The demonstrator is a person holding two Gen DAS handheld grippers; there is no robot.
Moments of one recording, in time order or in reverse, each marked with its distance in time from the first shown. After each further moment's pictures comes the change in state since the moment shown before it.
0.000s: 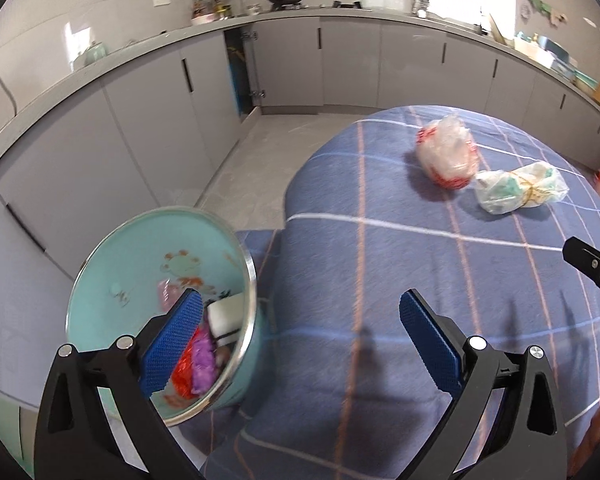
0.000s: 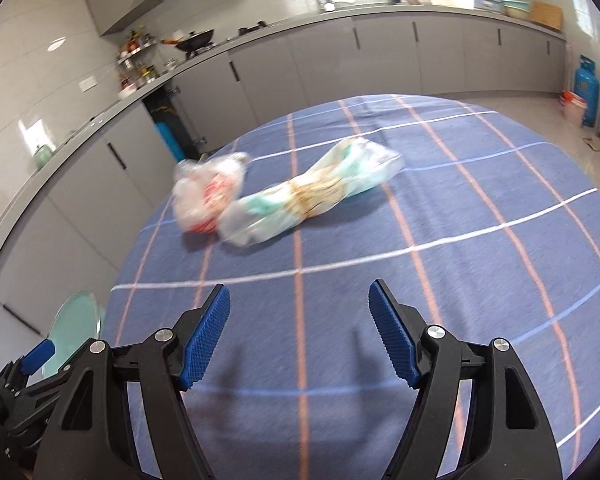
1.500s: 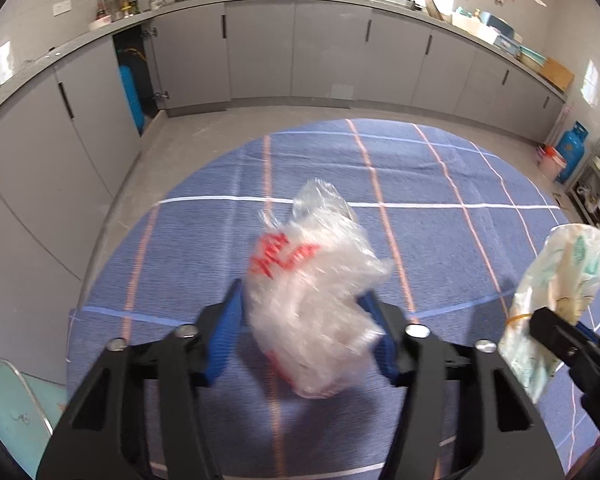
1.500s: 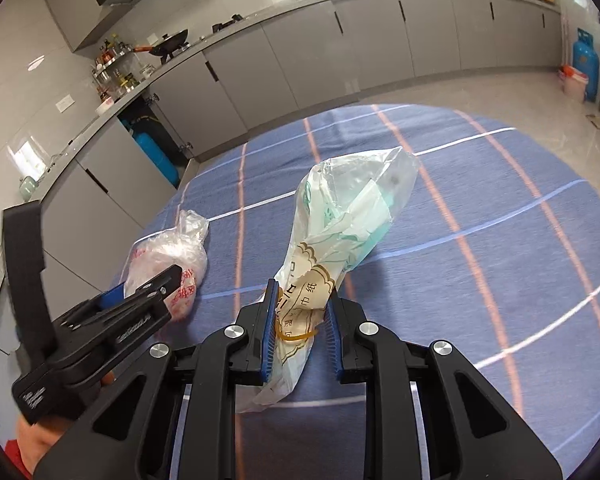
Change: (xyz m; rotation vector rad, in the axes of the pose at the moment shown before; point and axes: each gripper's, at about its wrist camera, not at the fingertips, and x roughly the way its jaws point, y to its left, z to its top) left arm 0.119 -0.142 0.124 0.124 0.070 -0.254; right arm 0.052 -0.053 0.086 0.076 0.059 0.016
